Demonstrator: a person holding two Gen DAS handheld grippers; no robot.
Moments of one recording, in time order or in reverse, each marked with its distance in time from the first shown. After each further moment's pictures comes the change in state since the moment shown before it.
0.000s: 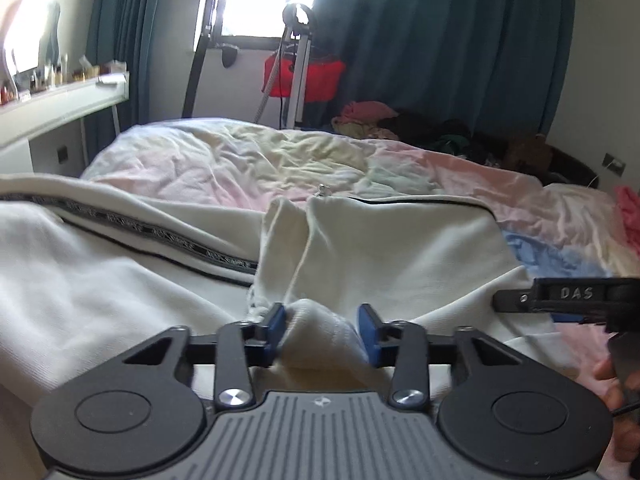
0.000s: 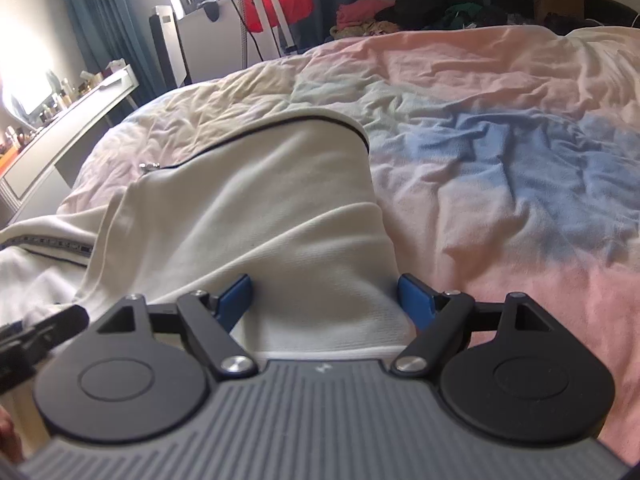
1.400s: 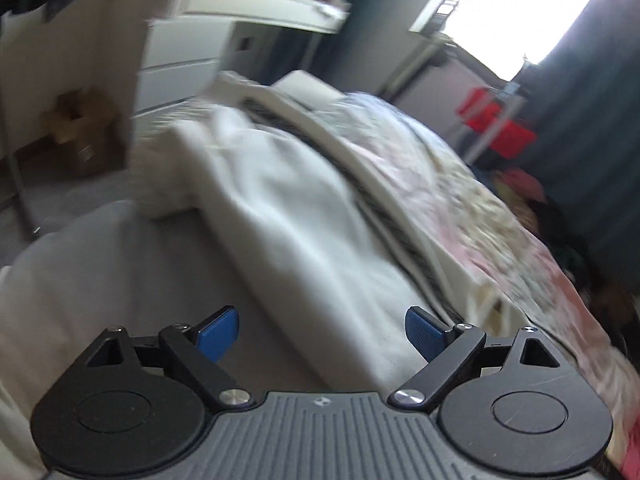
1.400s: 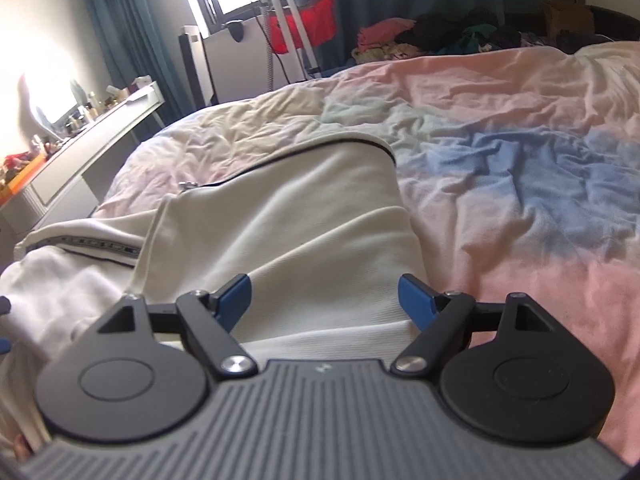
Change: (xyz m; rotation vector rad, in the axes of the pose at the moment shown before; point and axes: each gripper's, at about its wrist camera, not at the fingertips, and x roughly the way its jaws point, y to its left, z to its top) left arm -0.095 0.199 0.017 -0.659 0.106 0.246; right arm -0.035 0.018 -0.014 -0.031 -0.058 0.066
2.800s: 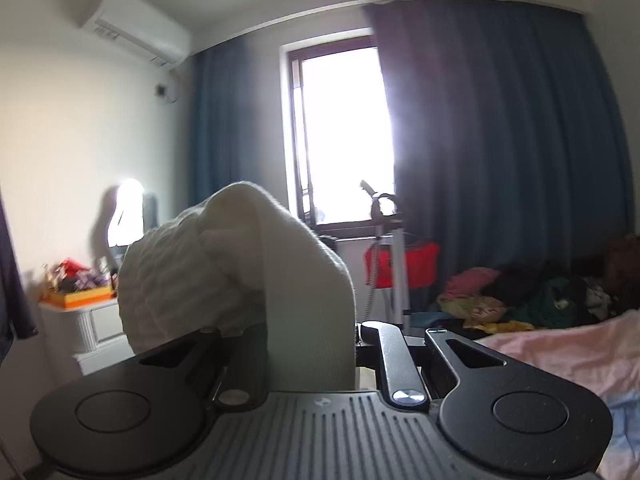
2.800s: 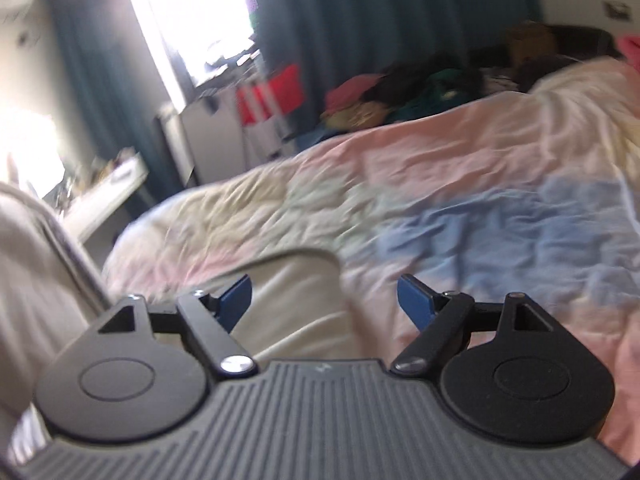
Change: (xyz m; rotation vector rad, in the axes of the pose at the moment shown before) left arm -0.024 -0.297 -0.075 0.677 -0.743 -0.032; right arm -0.051 -0.071 0.050 0.180 -0.207 -0.027
